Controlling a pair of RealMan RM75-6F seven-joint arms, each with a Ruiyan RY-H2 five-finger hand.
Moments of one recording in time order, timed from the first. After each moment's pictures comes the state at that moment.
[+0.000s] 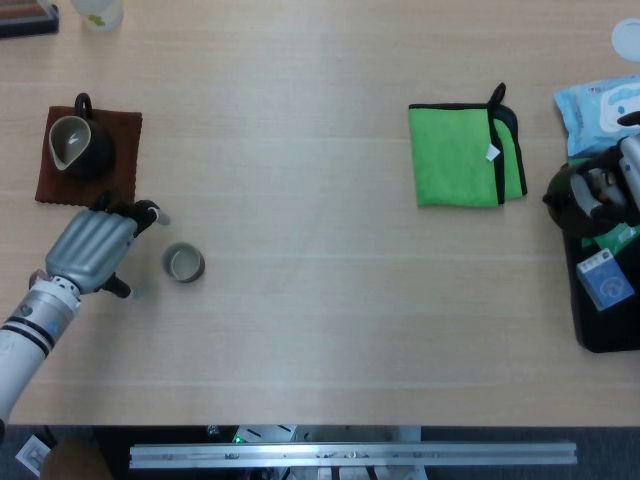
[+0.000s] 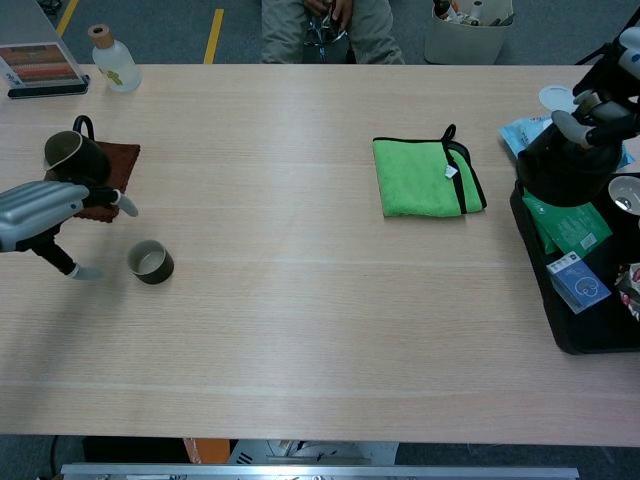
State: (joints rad) left arm -0.47 -1.27 0.02 -1.57 1.35 0.88 0.08; right arm 0.44 -1.07 0.12 -1.90 -1.23 1.14 -0.17
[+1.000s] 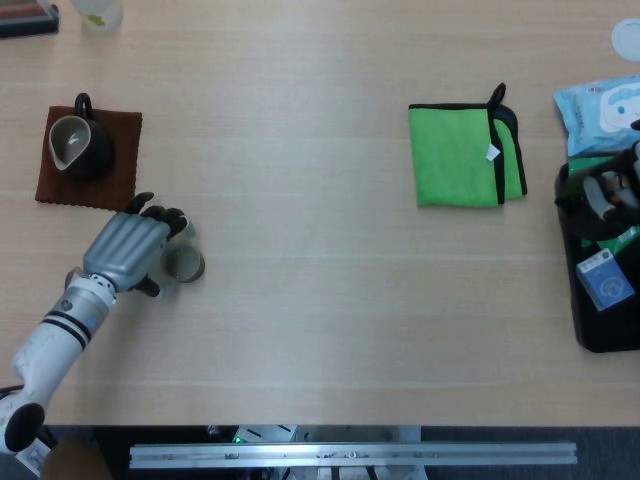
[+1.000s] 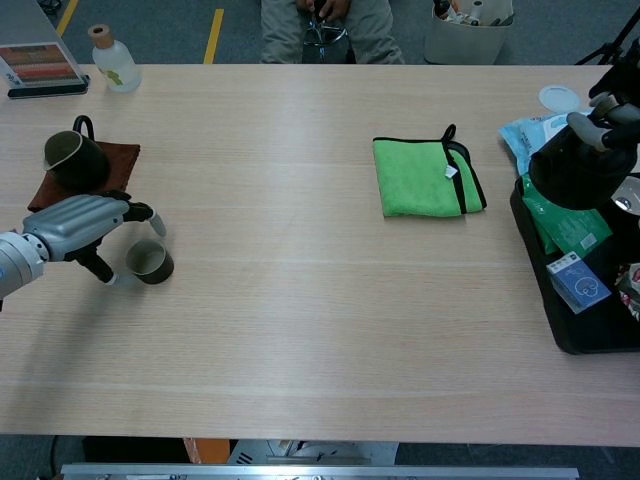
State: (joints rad) left arm -0.51 -1.41 0.02 -1.47 1.29 0.85 0.15; right arm 0.41 -1.05 0.11 -1.89 -1.25 1.14 -0.12
